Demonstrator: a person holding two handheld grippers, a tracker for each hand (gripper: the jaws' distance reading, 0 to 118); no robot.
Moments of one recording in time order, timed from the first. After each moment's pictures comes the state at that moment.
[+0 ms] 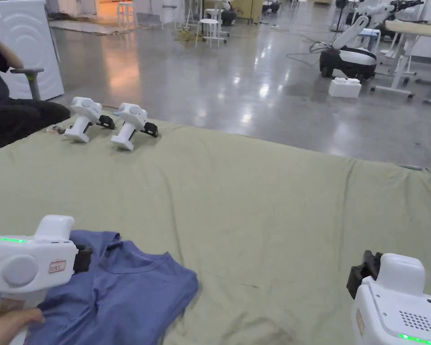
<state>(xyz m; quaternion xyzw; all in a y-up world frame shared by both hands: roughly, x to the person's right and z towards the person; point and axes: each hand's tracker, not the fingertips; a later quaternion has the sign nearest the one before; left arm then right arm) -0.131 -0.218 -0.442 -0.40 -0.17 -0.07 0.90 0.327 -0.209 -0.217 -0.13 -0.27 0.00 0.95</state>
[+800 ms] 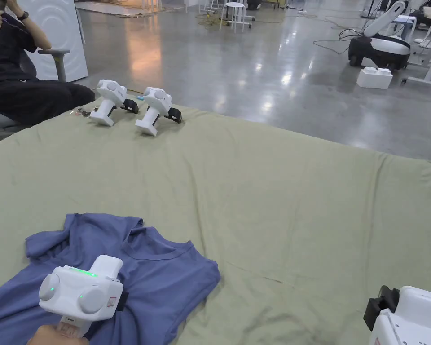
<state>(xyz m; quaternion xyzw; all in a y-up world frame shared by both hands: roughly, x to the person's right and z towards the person) -0.111 -0.348 -0.453 -0.48 -0.15 -0.12 0.85 0.323 -0.257 -0.219 -0.21 -0.27 -0.03 0.94</state>
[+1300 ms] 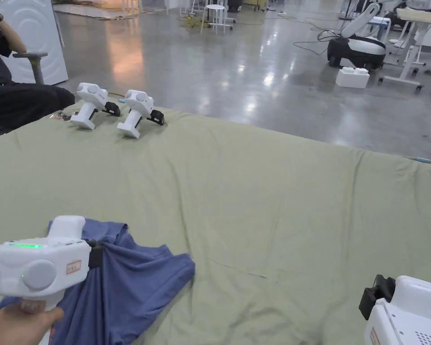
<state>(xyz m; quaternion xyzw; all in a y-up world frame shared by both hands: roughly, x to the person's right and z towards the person) -0.127 -0.237 -0.446 -0.35 -0.17 -0.01 0.92 0.334 -0.240 -0.200 -0.18 -0.29 -0.04 0.94</state>
